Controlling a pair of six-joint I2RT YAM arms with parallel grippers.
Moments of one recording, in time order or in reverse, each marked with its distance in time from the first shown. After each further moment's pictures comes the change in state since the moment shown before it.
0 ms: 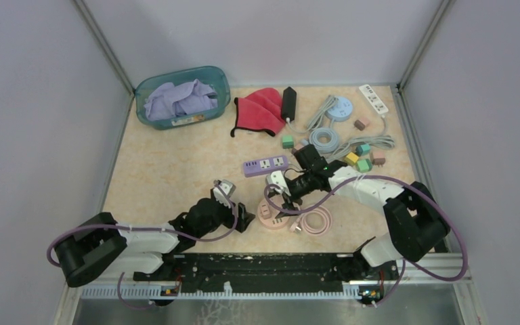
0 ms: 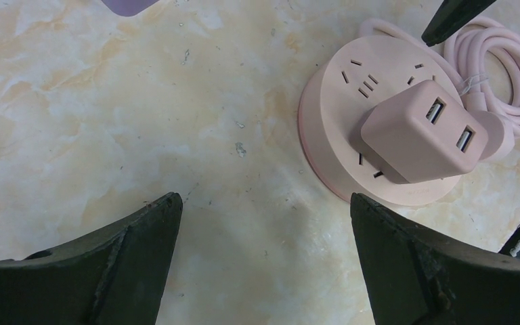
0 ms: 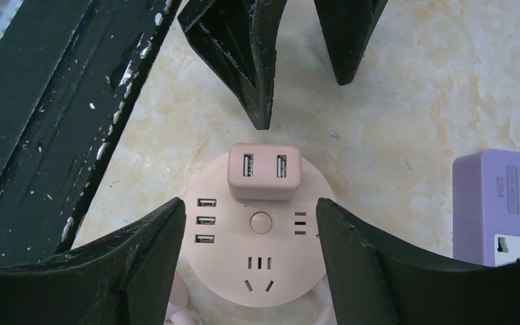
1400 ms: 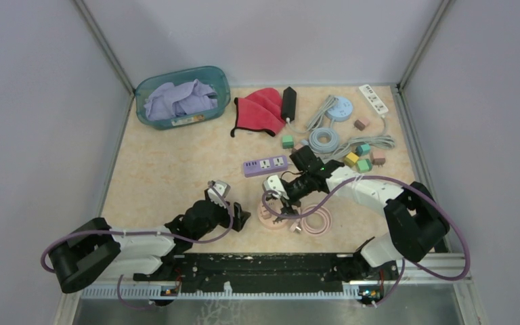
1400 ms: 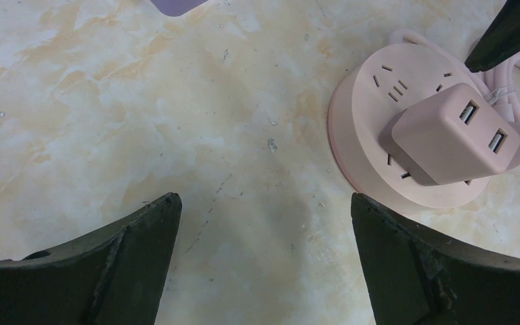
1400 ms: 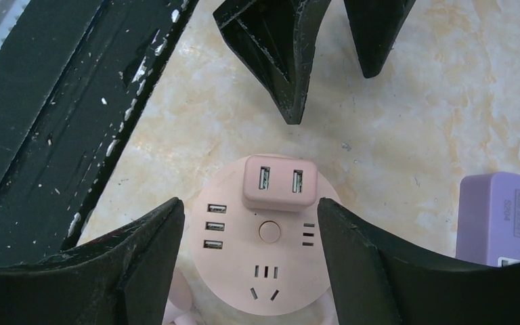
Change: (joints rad) left arm 0.008 -0.064 -0.037 -0.016 -0.069 -0.002; right arm 0.040 0.000 0.027 -0.060 0.021 -0.053
